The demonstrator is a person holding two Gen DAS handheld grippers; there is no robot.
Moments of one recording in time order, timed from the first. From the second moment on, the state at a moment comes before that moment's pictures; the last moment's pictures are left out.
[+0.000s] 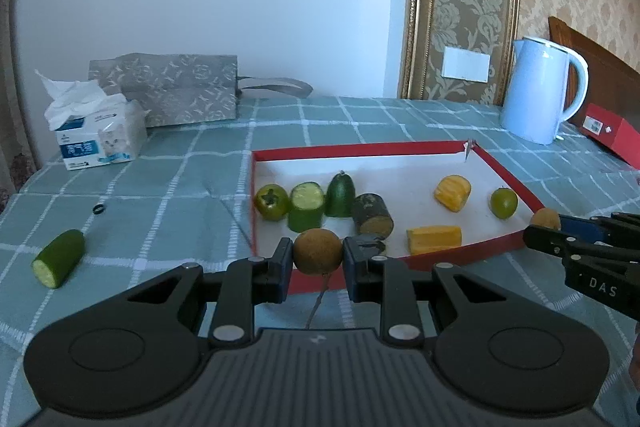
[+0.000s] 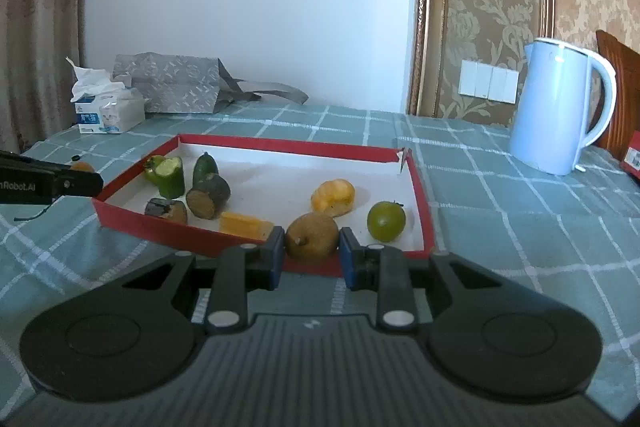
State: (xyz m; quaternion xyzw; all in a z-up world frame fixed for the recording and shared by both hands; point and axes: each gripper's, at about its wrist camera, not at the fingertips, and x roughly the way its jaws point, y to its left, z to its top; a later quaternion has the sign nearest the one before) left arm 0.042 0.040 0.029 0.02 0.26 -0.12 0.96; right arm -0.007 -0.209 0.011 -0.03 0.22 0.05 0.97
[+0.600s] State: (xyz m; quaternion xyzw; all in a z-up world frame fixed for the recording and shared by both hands) left arm 0.066 0.005 0.029 0.04 0.27 -0.13 0.95; right arm 0.007 -0.221 0.001 -0.01 0.24 0.05 0.97
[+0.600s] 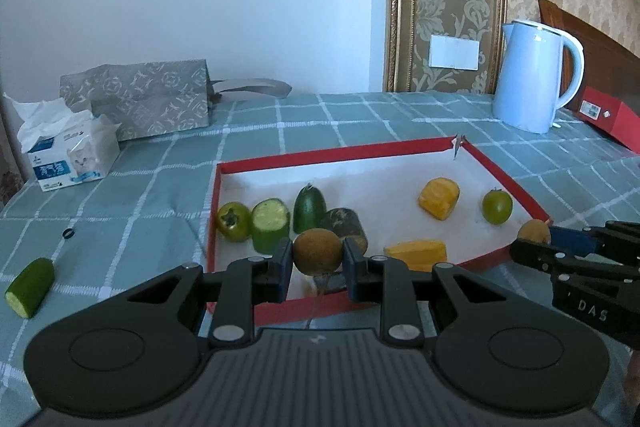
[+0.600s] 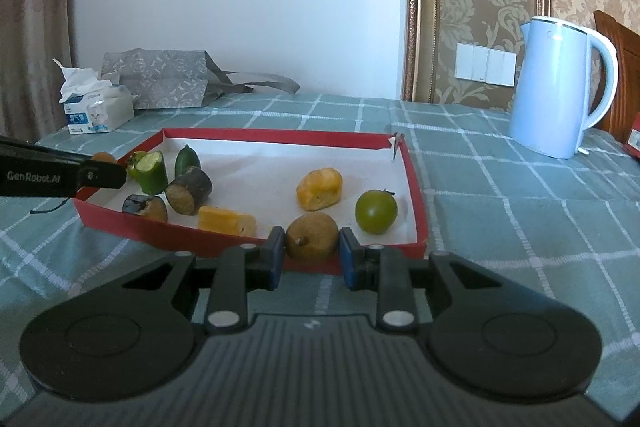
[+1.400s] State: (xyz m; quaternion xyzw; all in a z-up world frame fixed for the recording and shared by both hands) left arm 0.113 -0.040 0.028 0.06 0.28 -0.15 0.95; right arm 0.037 -0.231 0.008 0.01 0.23 0.05 0.97
